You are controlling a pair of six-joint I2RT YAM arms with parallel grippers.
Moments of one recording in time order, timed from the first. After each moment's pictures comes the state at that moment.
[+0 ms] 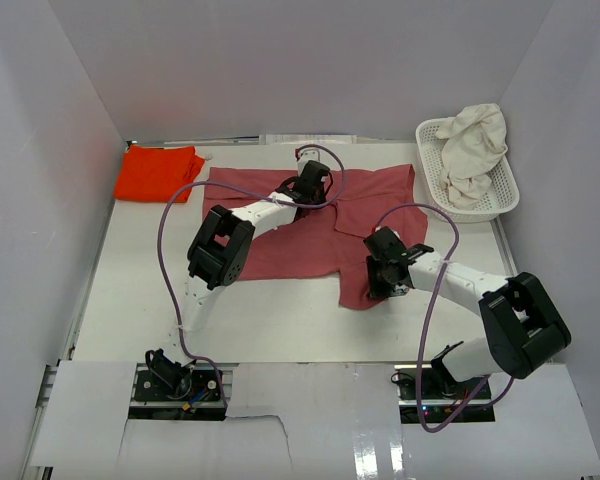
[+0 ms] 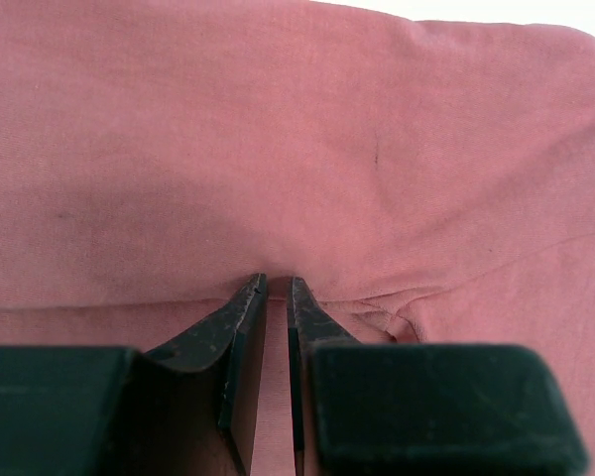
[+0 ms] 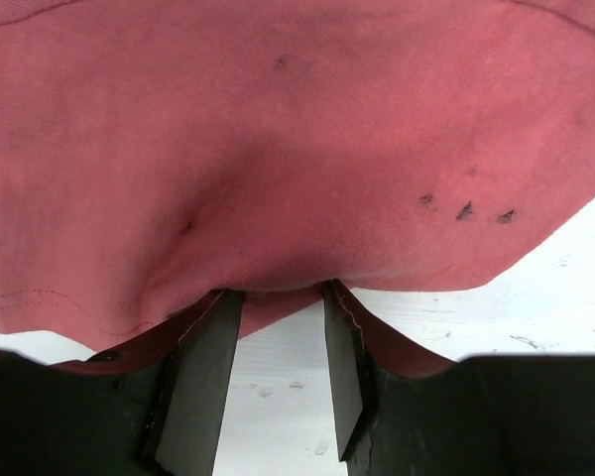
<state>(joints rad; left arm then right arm) -0.64 2.38 1.83 -0.11 -0.31 -0.54 0.60 1.41 0.72 -0.54 0.16 0.43</state>
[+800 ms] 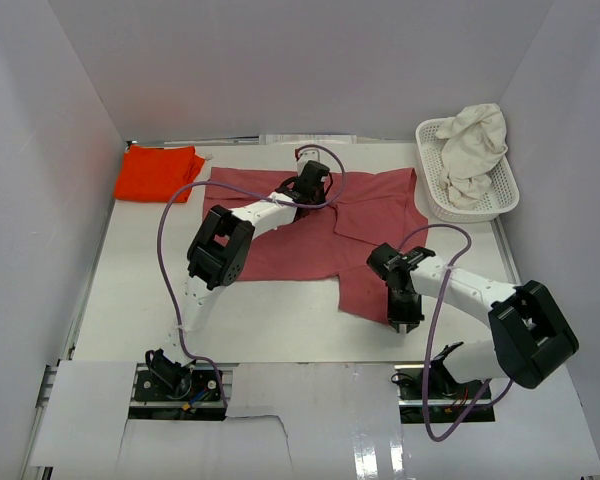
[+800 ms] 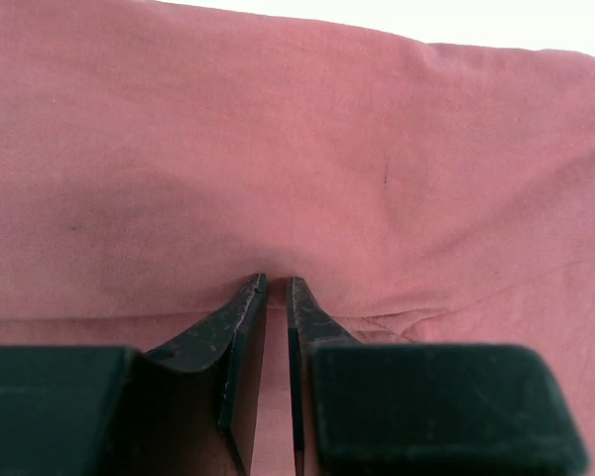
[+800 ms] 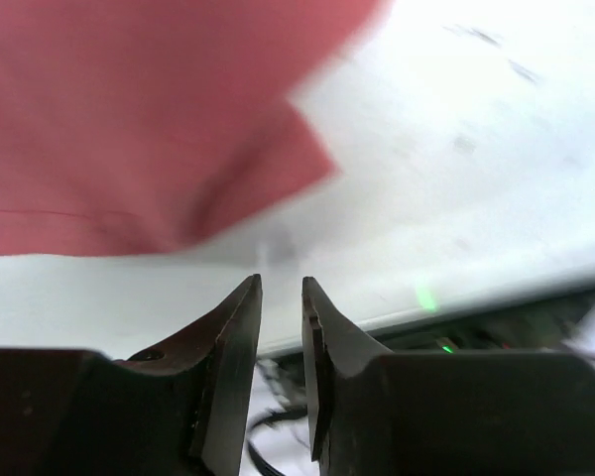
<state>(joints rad) -0.64 2.37 1.82 -0.11 -0.32 -0.54 0.64 1.33 0.70 -0.92 0.14 0.73</state>
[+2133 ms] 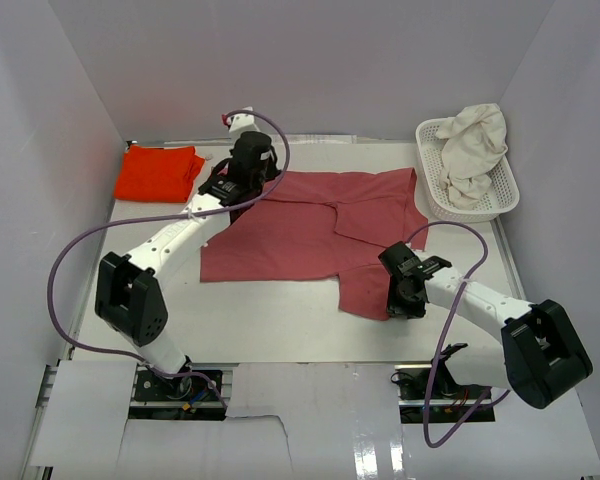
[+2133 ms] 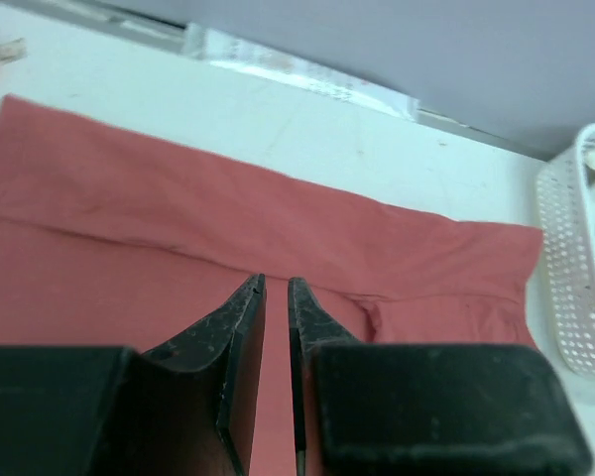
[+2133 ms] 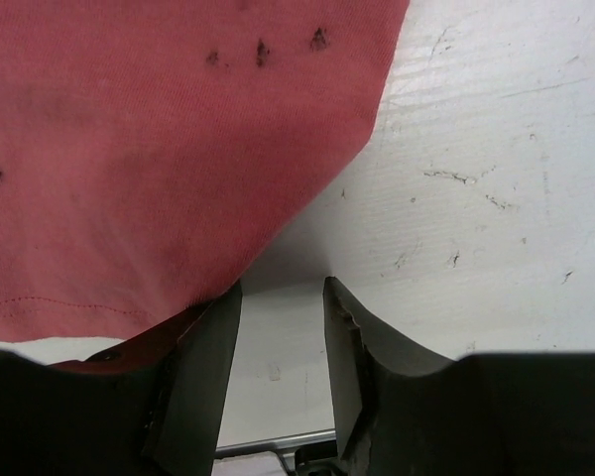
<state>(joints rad) -0.57 1.66 1.49 -0.22 -0.45 -0.54 0.56 1.24 0.61 -0.74 0.23 0.68</state>
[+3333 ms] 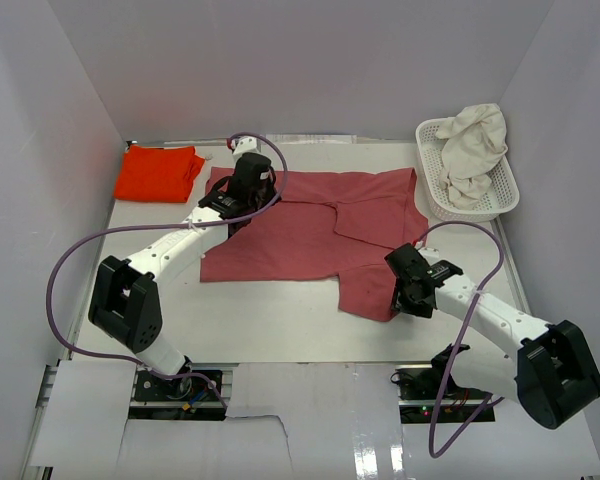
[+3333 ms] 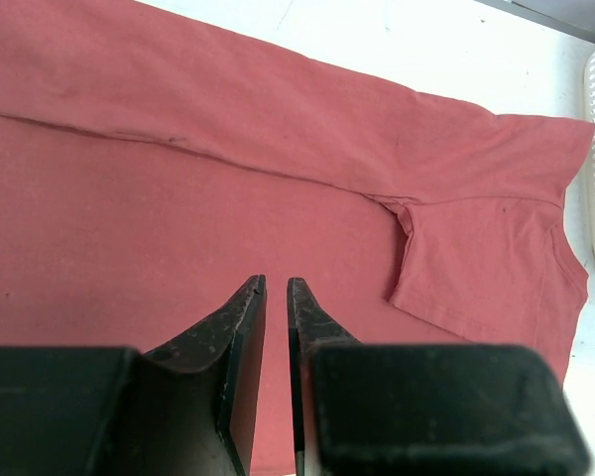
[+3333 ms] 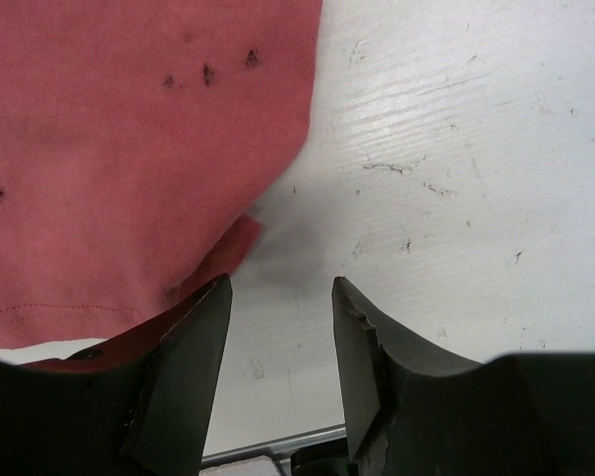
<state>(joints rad) -0.55 1.59 1.29 -0.25 -0.33 -0.59 0.56 1.13 0.60 -0.79 0.31 0.73</state>
